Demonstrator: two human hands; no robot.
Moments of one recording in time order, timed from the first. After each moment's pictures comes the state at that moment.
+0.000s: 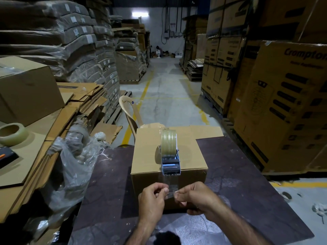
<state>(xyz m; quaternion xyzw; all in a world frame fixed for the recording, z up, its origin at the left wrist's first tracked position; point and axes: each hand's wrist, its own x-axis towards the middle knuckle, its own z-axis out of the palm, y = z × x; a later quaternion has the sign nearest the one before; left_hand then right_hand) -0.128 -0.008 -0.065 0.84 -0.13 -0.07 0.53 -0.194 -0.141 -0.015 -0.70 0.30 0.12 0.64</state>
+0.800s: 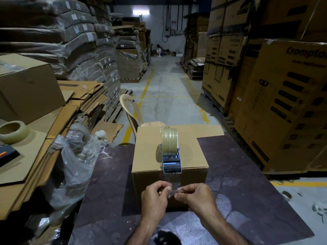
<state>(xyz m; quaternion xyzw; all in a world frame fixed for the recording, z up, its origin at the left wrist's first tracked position) -0.131 -0.011 -0.060 0.84 -0.14 -0.07 0.52 -0.199 -0.122 -0.031 -0.73 0.33 -0.07 0.60</state>
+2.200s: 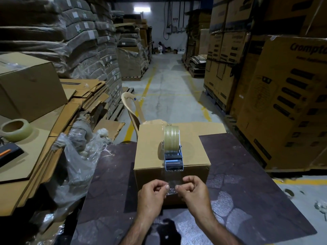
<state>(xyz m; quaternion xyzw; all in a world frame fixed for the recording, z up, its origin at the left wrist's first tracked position) -0.128 0.006 -0.056 0.84 -0.12 -0.11 0.52 -0.186 -0.119 -0.072 -0.71 0.30 -0.17 0.62</state>
